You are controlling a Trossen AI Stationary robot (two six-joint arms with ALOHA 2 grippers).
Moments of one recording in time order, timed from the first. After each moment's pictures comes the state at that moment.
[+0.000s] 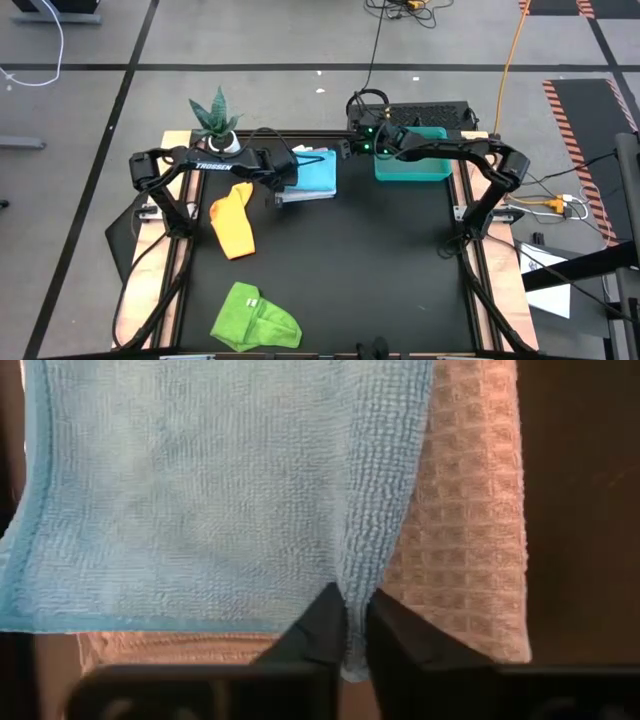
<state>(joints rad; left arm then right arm) 0.40 1.69 0.98 -0.53 -0.11 0.45 -0.57 1.69 1.04 0.08 -0.11 0.55</state>
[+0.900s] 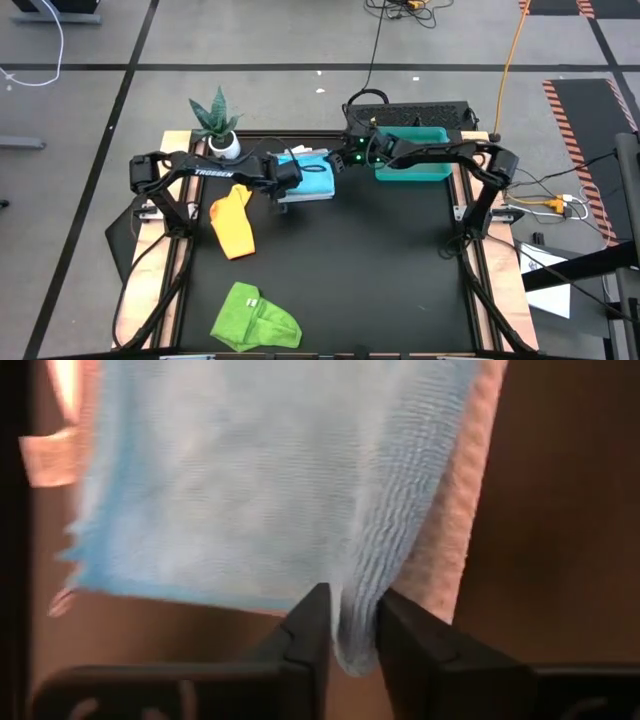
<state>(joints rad) 0.29 1.67 1.04 -0.69 -0.24 0.12 -0.50 1.78 1.04 0.19 -0.22 0.50</state>
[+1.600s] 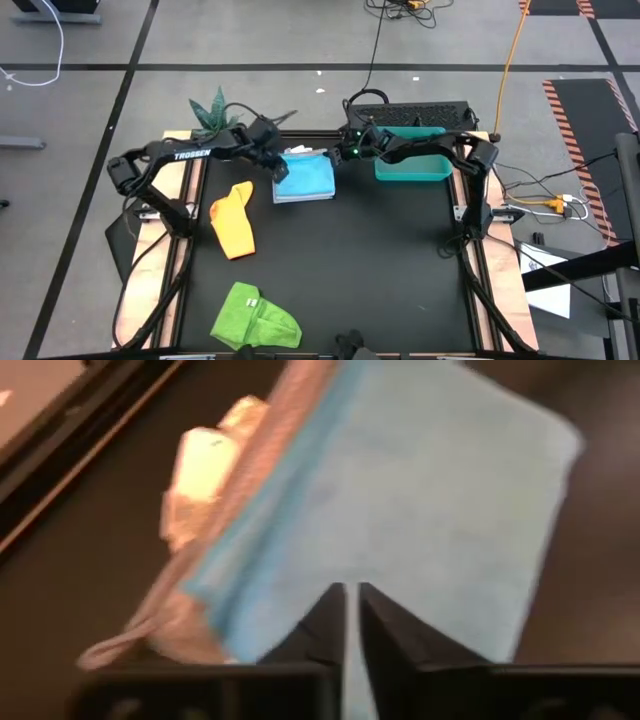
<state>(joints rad) 0.65 1.54 0.94 -0.37 0.21 0.00 -0.60 1.96 1.08 0.34 -0.37 0.54</state>
